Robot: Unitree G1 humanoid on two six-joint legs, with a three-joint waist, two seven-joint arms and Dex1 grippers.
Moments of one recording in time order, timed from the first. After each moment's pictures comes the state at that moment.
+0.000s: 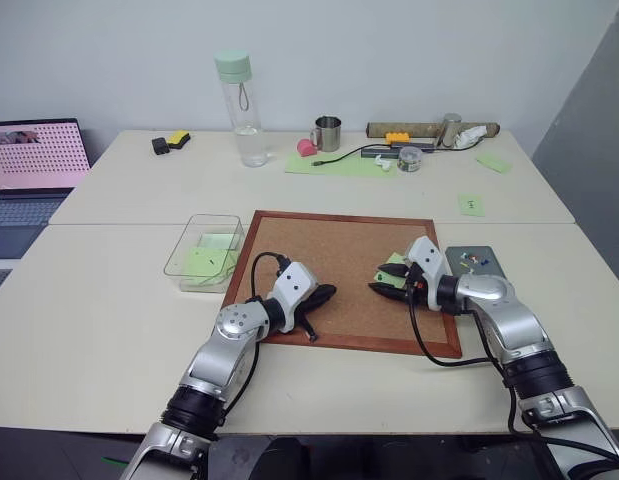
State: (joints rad) left arm -0.30 0.32 -0.23 0.14 -0.07 0.15 -0.71; right arm -0.47 -0.45 0.15 0.22 0.16 0.29 0.89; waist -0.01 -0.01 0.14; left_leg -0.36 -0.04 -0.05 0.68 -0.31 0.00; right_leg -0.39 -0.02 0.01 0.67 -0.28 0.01
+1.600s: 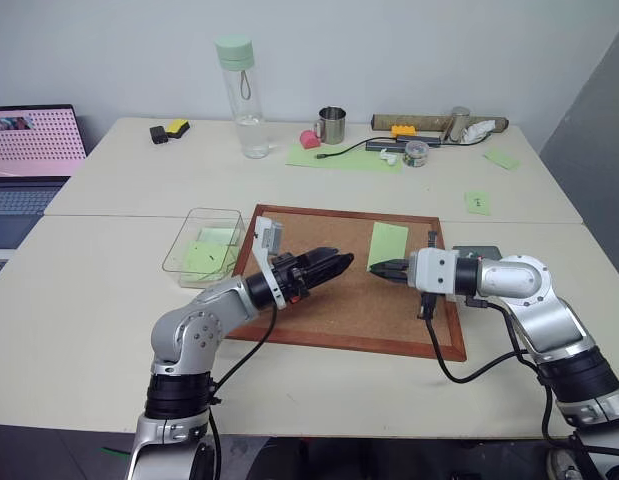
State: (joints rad) left arm -0.40 0.23 0.09 -0.15 -0.77 0.88 -0.70; right arm -0.46 -0.65 0.23 -0.07 0.01 -0.15 1.01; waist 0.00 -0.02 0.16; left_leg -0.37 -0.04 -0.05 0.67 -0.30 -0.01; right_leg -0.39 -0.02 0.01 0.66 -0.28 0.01
